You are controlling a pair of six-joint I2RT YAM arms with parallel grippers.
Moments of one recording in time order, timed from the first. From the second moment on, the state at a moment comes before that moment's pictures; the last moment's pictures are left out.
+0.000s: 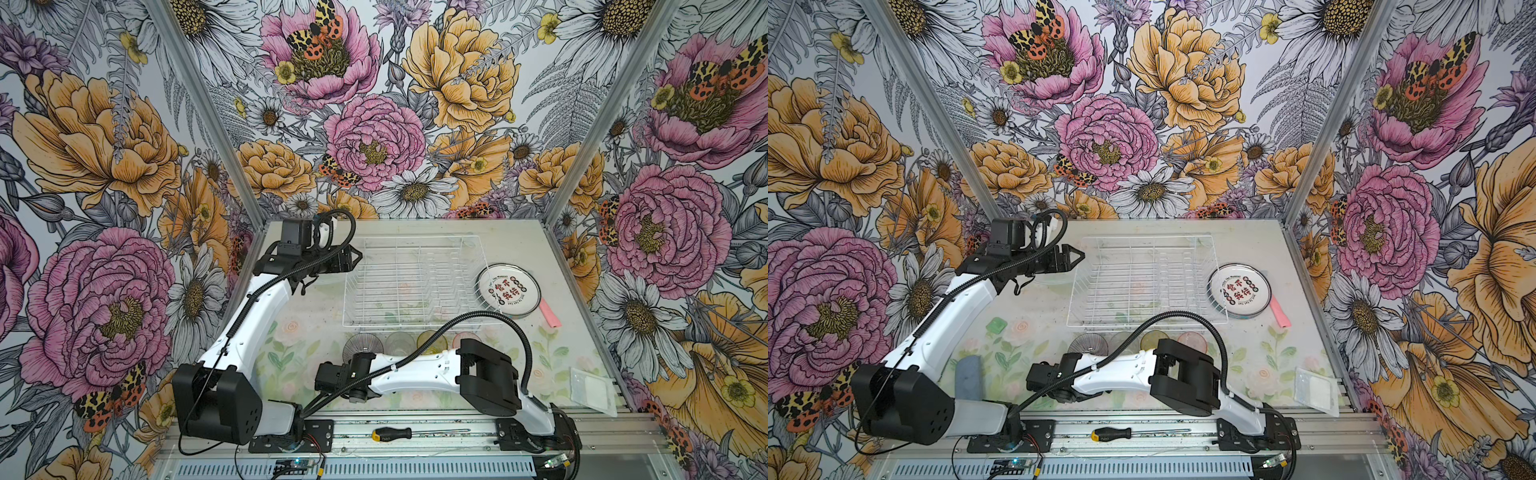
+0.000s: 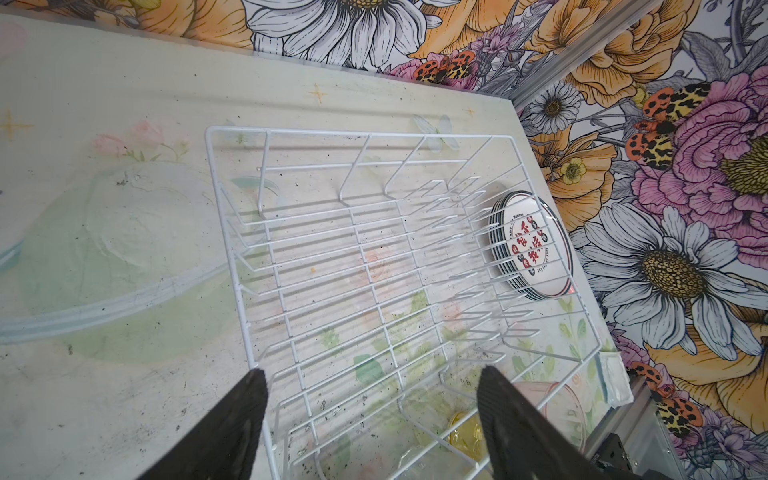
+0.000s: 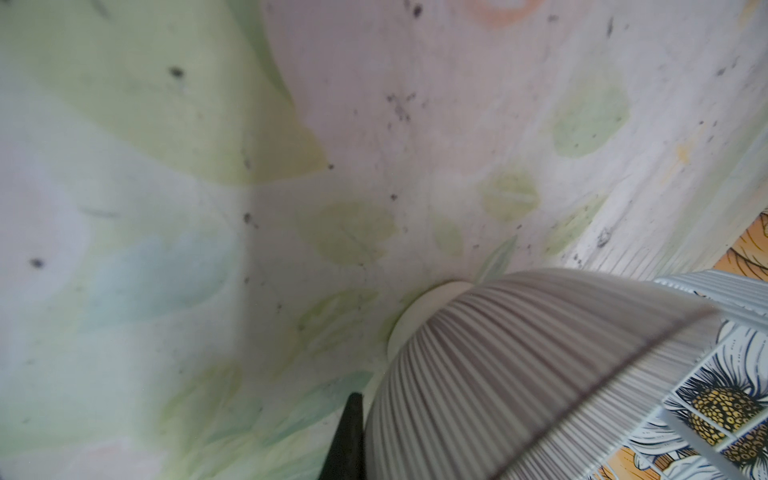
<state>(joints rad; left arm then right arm) -0.16 1.37 1.27 -0.60 0.45 -0.24 1.38 2.22 1.74 -0.99 0.47 -0.48</state>
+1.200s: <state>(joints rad) -0.15 1.37 1.26 -0.60 0.45 -0.24 1.38 2.04 1.74 -0.98 0.39 -0.44</state>
